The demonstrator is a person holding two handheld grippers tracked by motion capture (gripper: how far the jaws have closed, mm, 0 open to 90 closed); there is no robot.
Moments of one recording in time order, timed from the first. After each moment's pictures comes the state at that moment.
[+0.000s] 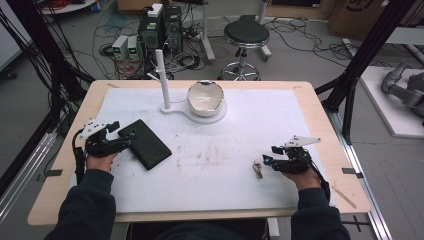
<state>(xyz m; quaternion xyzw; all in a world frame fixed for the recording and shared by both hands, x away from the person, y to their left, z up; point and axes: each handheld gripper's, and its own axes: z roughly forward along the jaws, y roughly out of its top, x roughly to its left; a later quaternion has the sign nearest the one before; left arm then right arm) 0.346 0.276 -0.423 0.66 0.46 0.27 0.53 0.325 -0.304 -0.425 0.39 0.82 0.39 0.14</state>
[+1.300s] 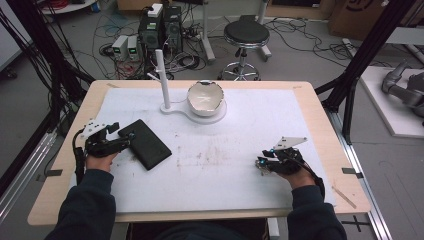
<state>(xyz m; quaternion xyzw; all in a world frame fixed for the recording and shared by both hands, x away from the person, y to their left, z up) 0.347 0.276 -0.425 0.66 0.47 0.27 0.52 0.329 -0.285 -0.429 0.34 0.86 0.35 0.15</state>
